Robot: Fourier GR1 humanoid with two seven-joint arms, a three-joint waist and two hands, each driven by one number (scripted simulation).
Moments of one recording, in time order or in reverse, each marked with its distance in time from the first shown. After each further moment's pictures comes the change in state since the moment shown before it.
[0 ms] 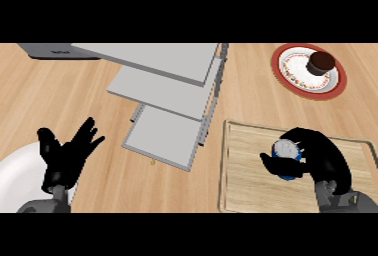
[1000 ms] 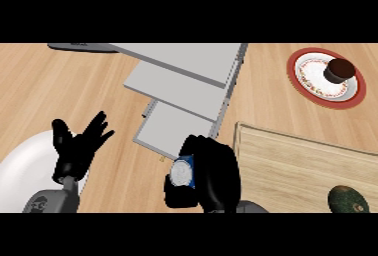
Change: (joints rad) left arm -0.063 -0.028 -0.013 0.030 -0.031 -0.039 0.017; right arm -0.253 0.373 0.438 0.071 0.314 -0.100 0.047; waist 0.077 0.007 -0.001
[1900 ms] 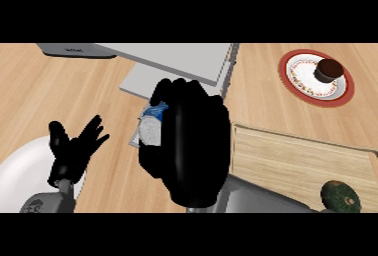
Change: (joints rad) left arm 0.019 0.014 0.014 0.012 0.000 0.003 0.014; right arm -0.447 0.018 -0.076 -0.014 0.217 -0.021 0.129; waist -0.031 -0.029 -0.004
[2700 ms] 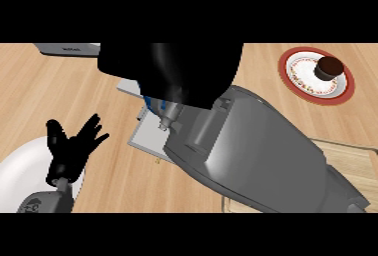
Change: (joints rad) left arm -0.007 0.006 0.010 -0.001 0.002 -0.004 0.006; right arm -0.414 0.007 -0.332 0.224 -0.072 0.104 0.005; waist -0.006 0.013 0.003
